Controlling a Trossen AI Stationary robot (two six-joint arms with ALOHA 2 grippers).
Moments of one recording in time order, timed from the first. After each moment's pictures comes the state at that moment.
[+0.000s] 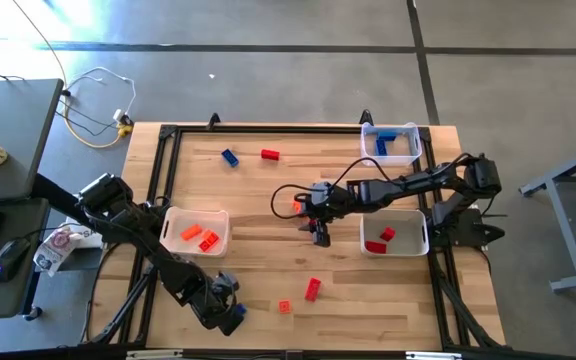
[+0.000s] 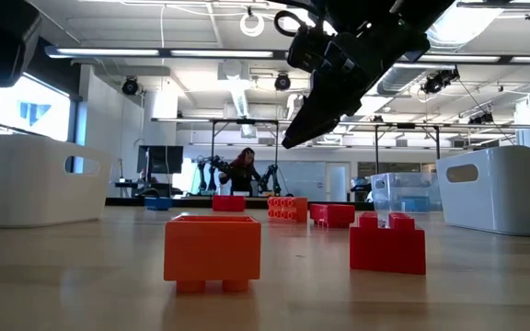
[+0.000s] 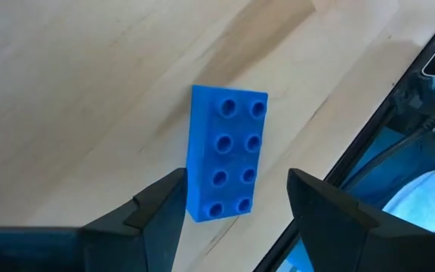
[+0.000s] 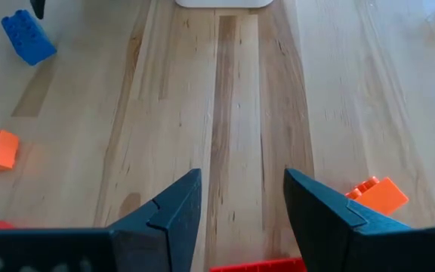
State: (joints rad) left arm -0.68 1.70 0.90 -0.26 -0.10 -1.60; right arm 0.00 1.65 0.99 -0.11 -0.11 0.03
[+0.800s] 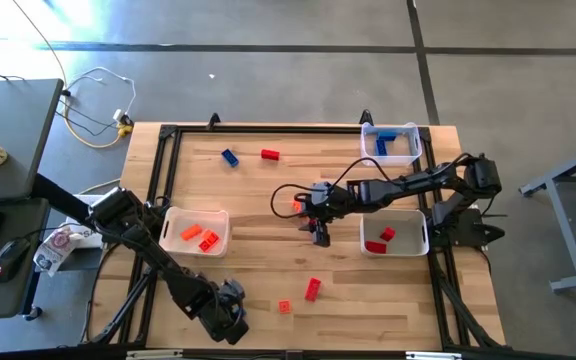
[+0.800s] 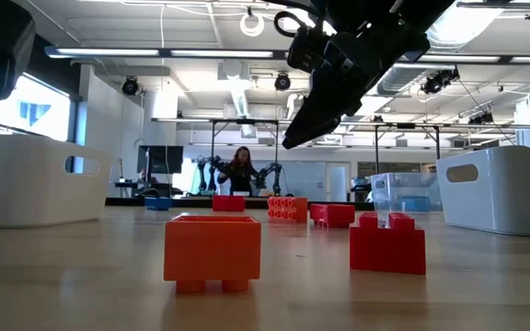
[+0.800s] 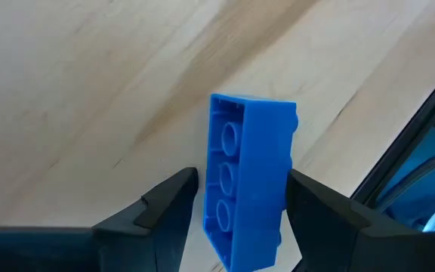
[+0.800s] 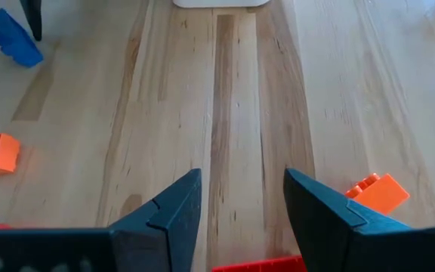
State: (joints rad) left arm -0.69 1.86 1.03 -0.35 -0.11 -1.57; right arm 0.00 1.65 0.99 -0.11 -0.11 0.05
